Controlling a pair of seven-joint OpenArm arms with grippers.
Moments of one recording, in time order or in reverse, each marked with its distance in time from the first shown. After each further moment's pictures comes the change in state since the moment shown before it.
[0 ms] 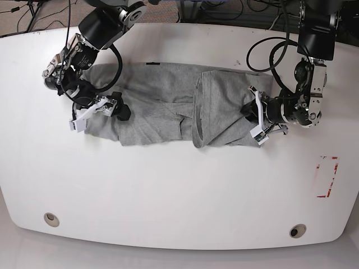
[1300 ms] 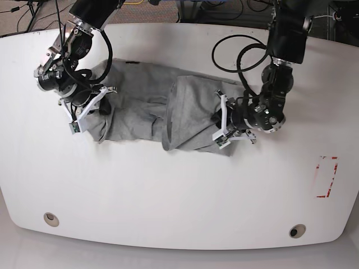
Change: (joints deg) left arm -1.9 14.4 4.4 -0.3 18.1 1.8 -2.5; right arm -8.7 5.2 -14.7 22.2 -2.7 -0.6 -0.2
